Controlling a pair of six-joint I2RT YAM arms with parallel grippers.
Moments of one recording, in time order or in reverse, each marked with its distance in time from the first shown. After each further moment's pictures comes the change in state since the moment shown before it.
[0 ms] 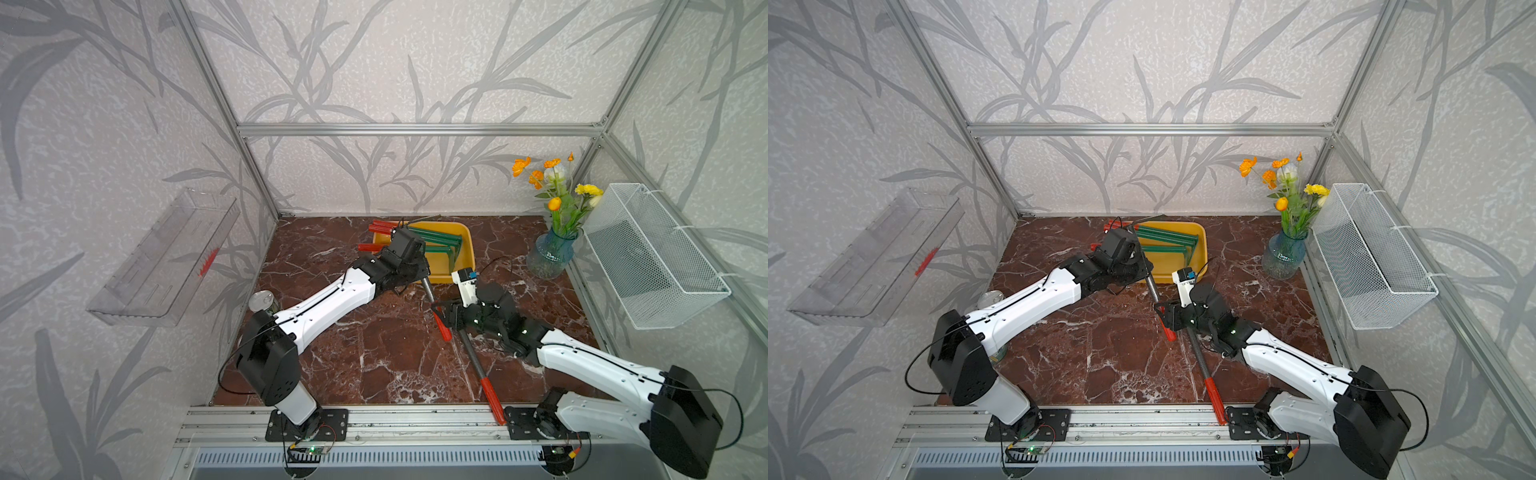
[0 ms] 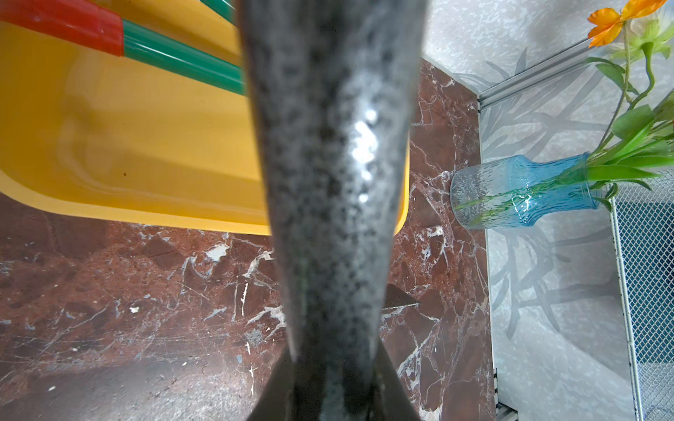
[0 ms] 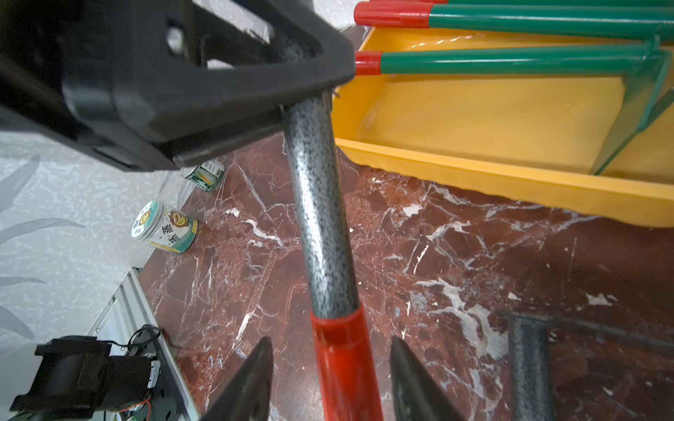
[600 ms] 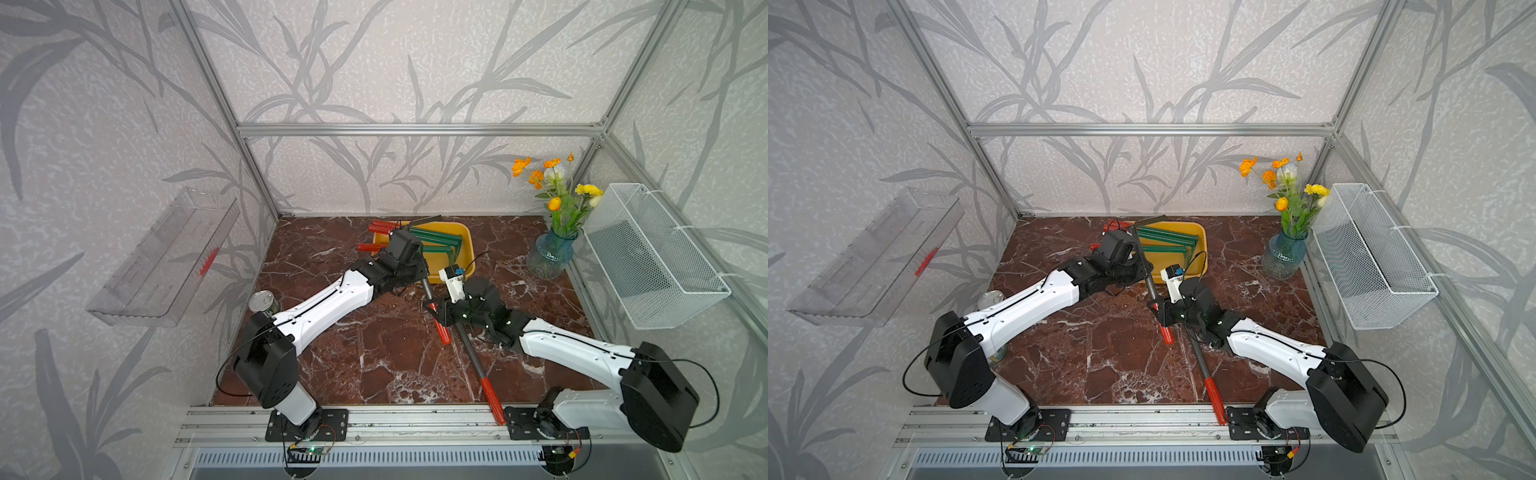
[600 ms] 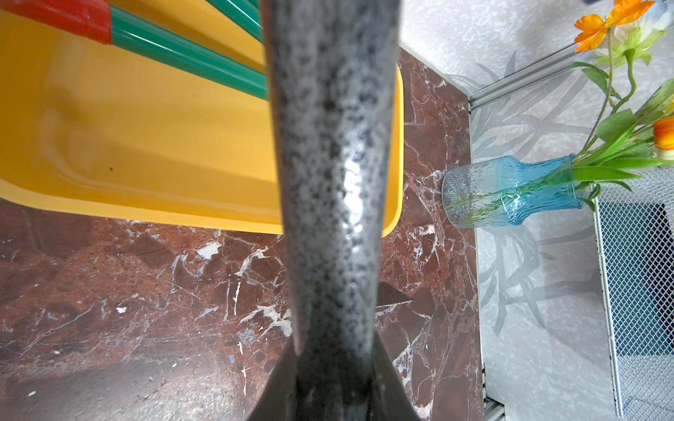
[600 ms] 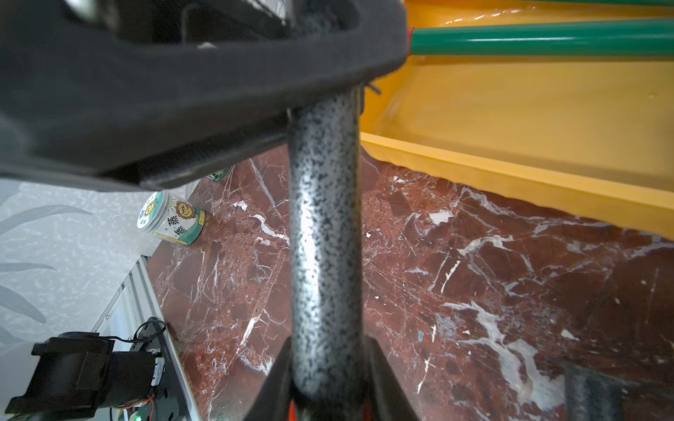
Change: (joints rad) left arm 0.008 -0.018 -0.040 0.048 0.019 -0.004; right arm 0.002 0.131 0.046 0.076 -0.071 0.000
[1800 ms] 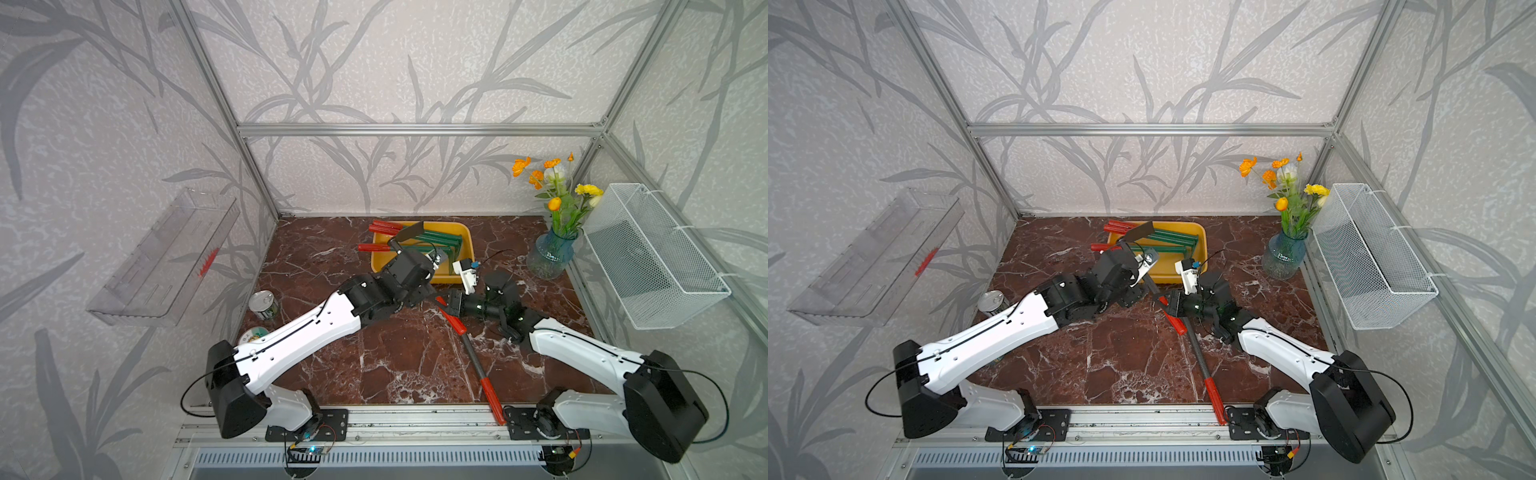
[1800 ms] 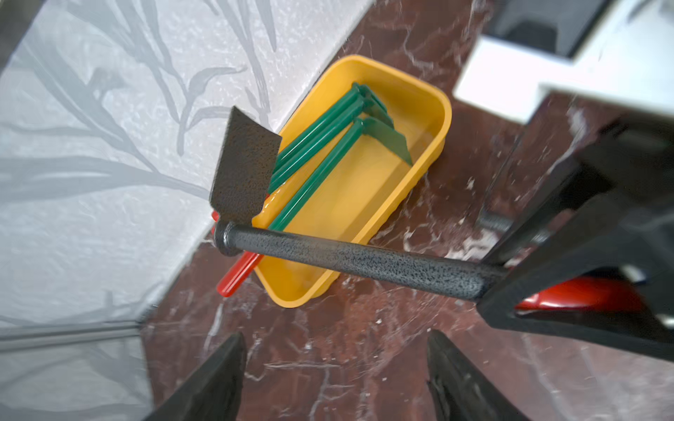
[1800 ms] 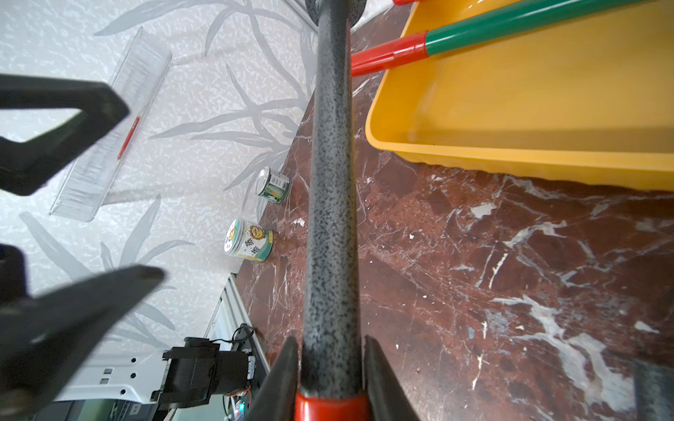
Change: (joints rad) left arm -0.226 -0.164 -0.005 -0.224 -0.476 1.260; right arm -0.147 -0.042 -0.035 0.082 -0.284 0.201
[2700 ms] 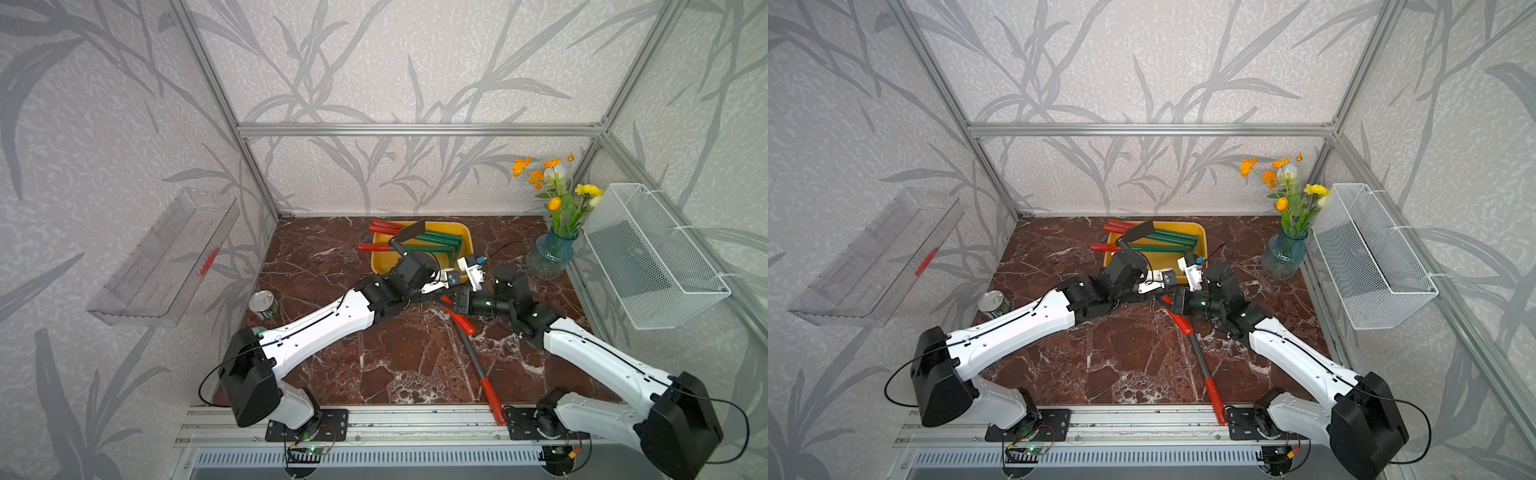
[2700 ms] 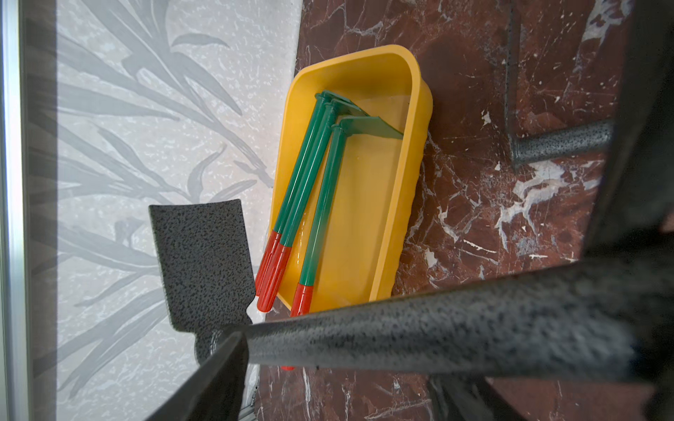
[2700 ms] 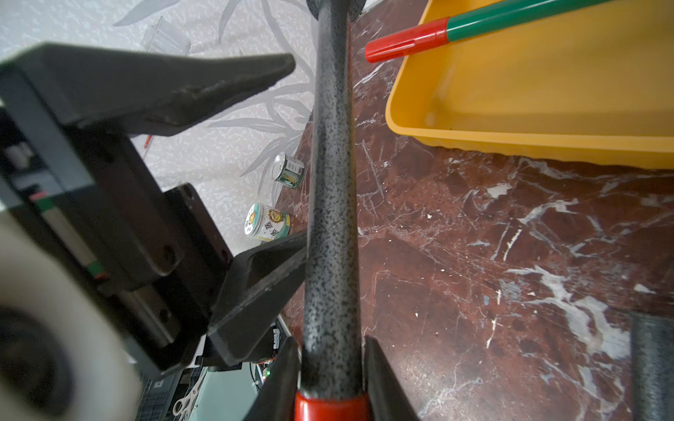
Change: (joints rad) left arm 0.033 0.057 -0.053 0.206 0.083 0.423; right arm -0.022 -0.105 0.092 -0.245 -0.036 -0.013
